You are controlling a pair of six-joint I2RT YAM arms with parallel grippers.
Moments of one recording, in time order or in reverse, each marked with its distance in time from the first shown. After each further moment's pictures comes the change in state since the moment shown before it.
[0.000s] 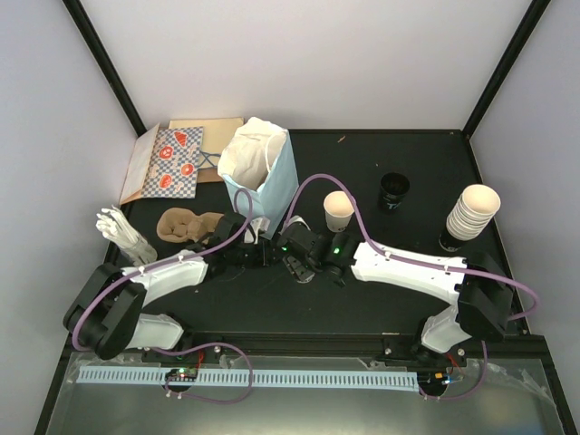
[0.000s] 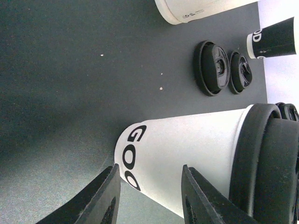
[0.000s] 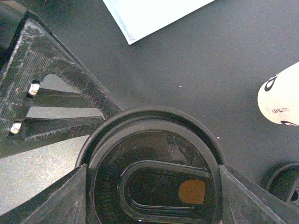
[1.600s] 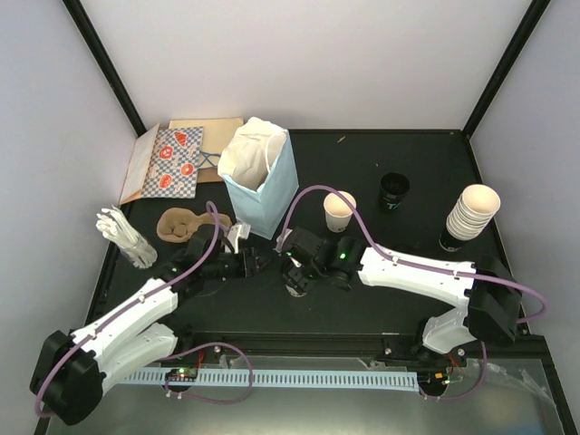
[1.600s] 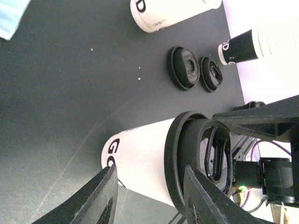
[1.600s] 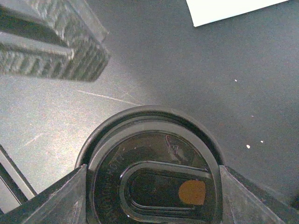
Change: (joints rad) left arm 0.020 -0.445 -0.086 -0.233 -0.040 -0.023; right arm 0.019 -0.050 -0.049 0.011 -0.197 -0.169
